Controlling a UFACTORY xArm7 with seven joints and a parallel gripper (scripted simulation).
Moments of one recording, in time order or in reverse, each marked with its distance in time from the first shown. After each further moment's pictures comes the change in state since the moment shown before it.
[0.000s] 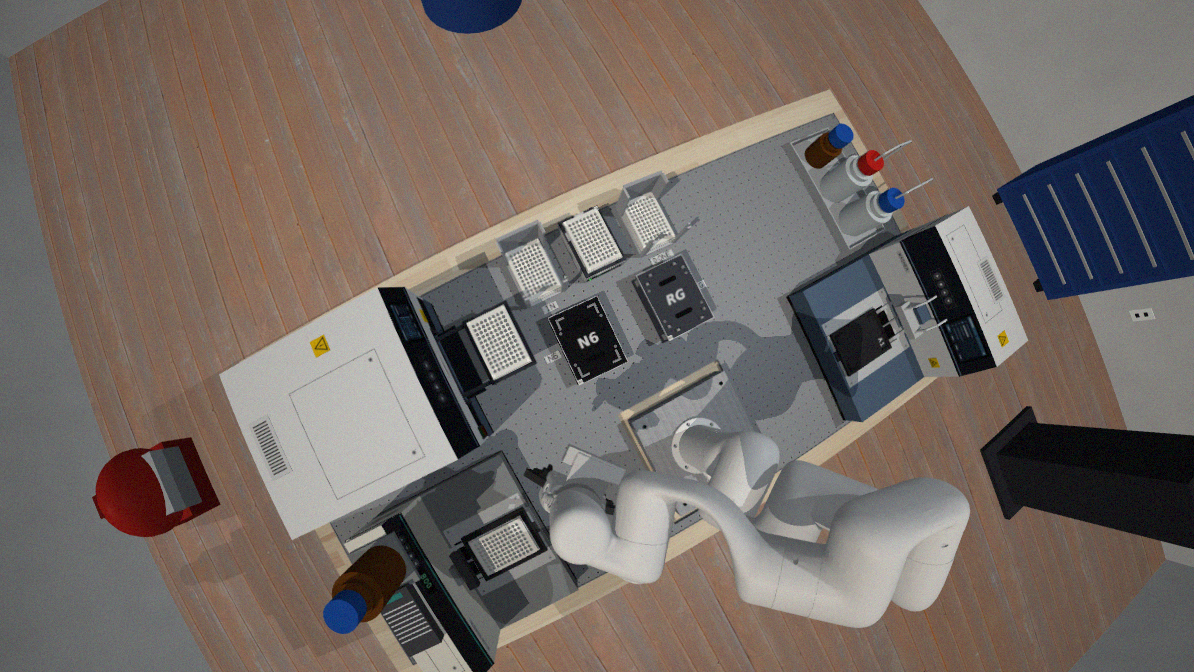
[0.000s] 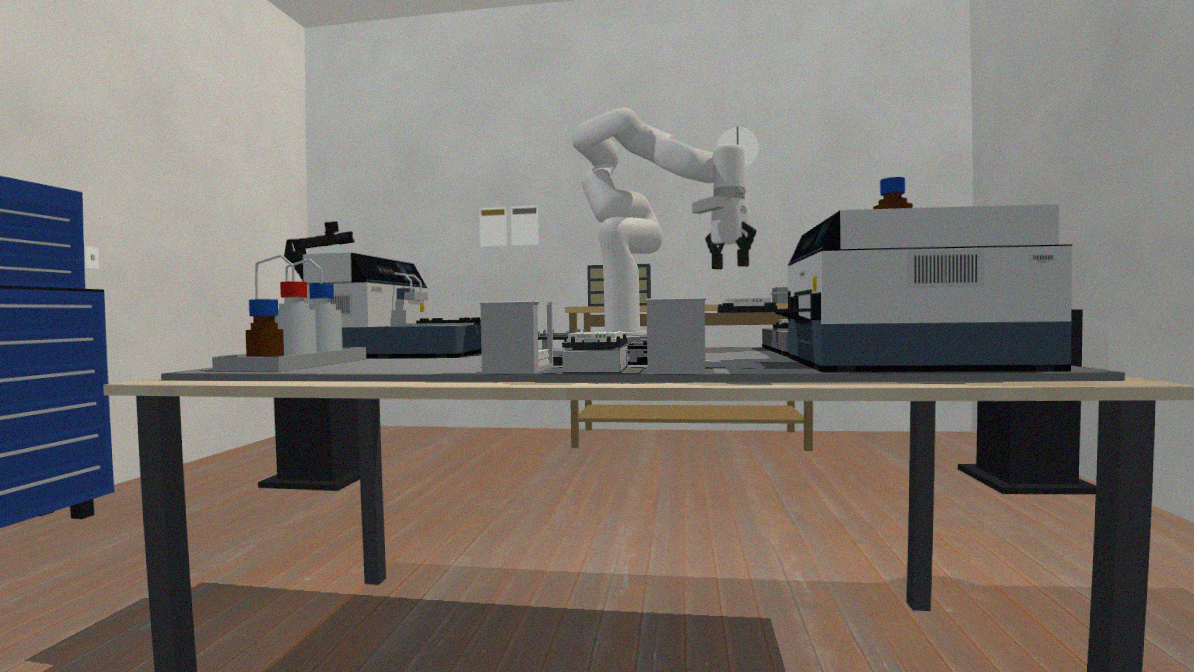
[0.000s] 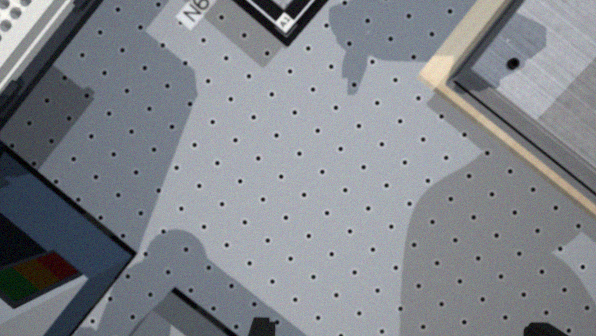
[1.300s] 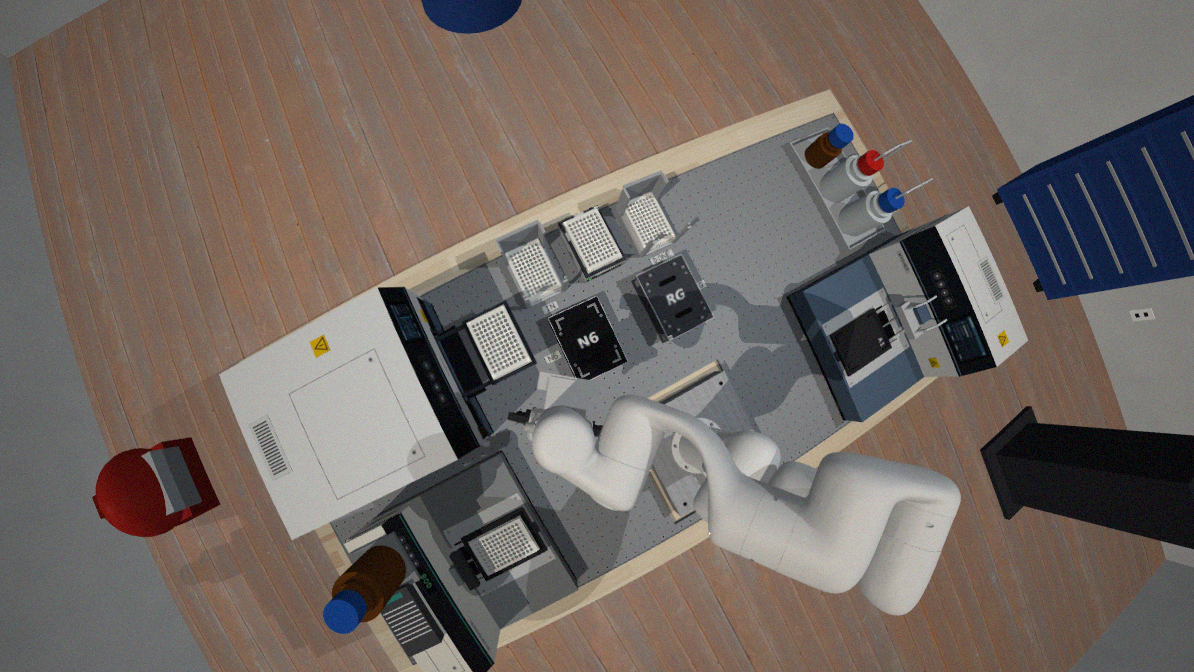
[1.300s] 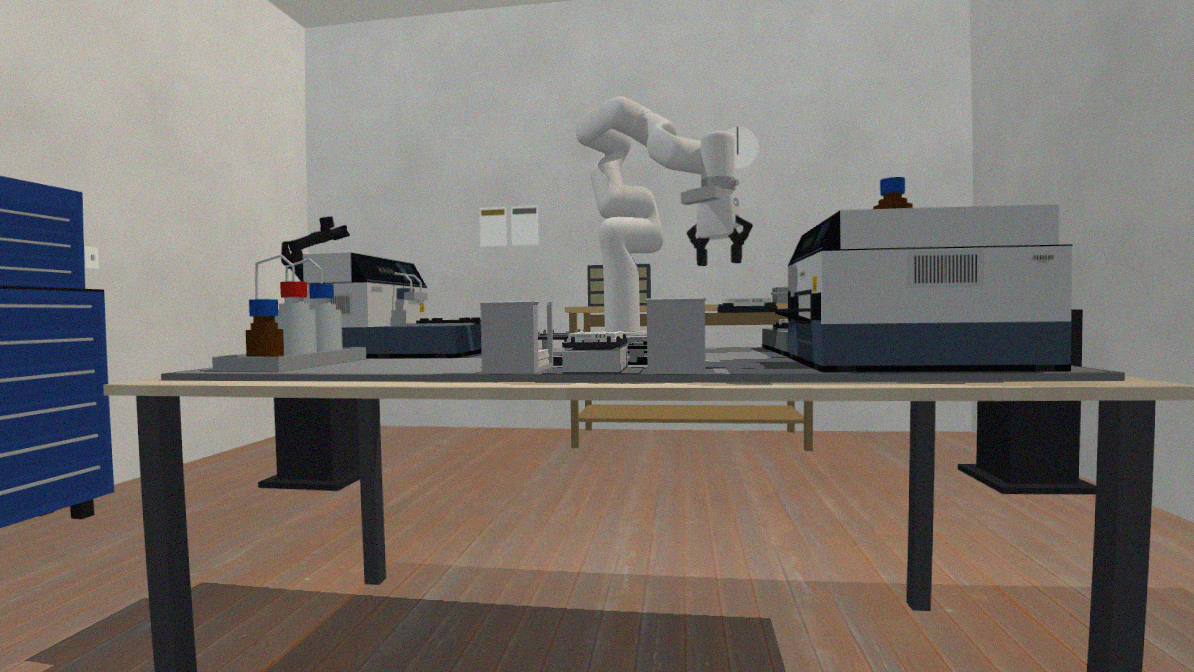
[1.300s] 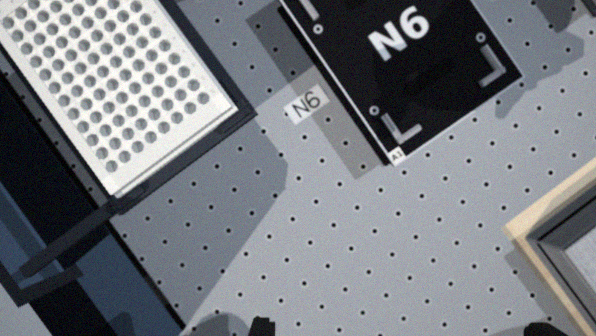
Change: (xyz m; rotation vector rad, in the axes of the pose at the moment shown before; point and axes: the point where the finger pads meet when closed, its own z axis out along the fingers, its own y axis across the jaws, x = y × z) arm 0.093 -0.066 0.000 0.001 0.000 -0.257
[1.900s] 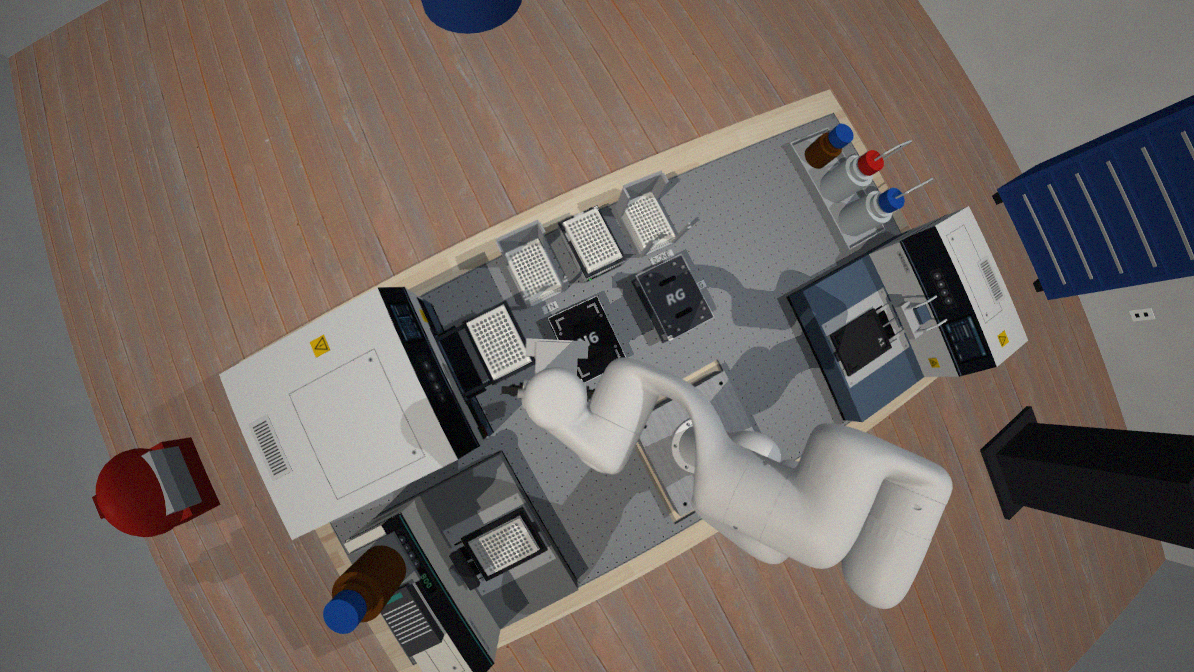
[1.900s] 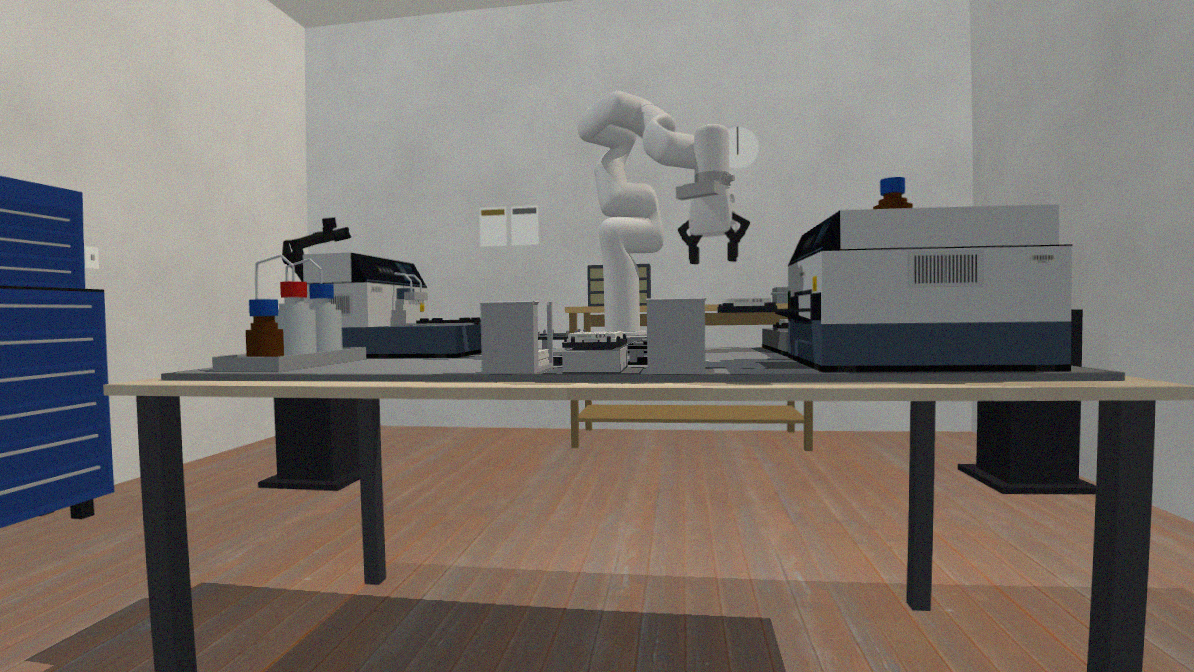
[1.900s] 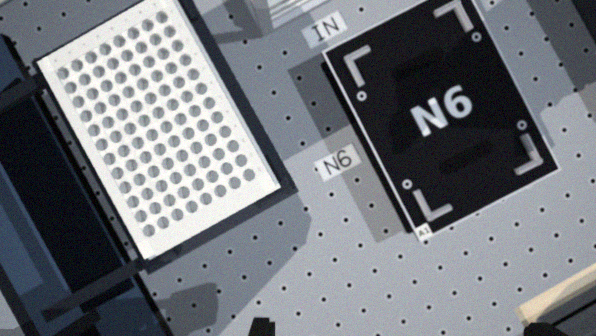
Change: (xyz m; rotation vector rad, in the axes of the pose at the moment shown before) arm 0.050 -0.018 0.000 0.000 0.000 -0.127
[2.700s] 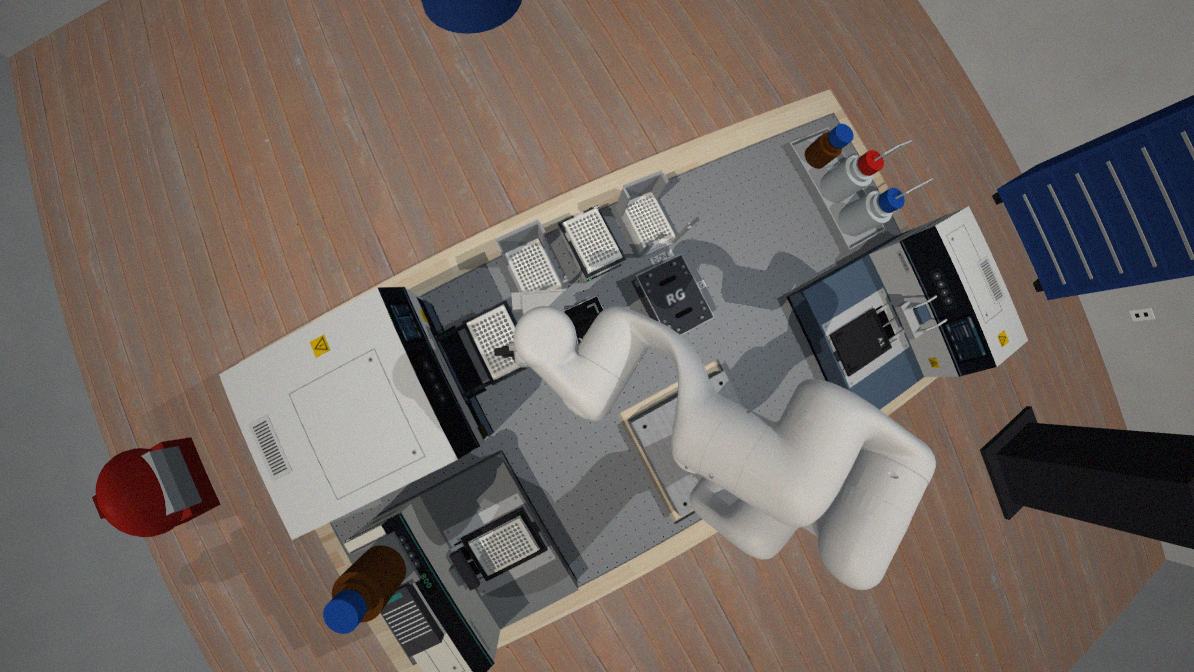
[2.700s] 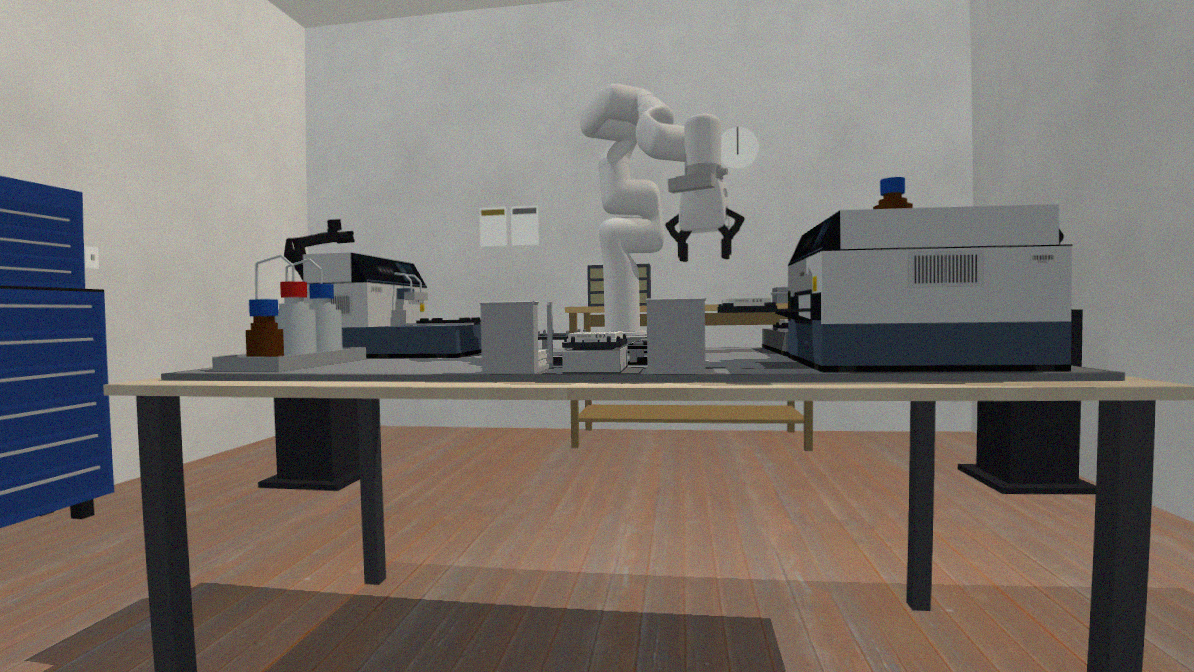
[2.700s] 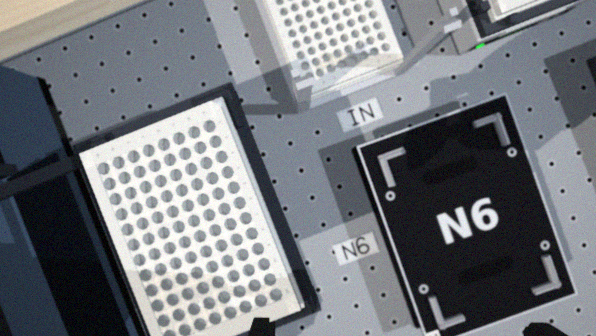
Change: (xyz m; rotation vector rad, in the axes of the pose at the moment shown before) arm 0.071 -0.017 0.000 0.000 0.000 -0.130
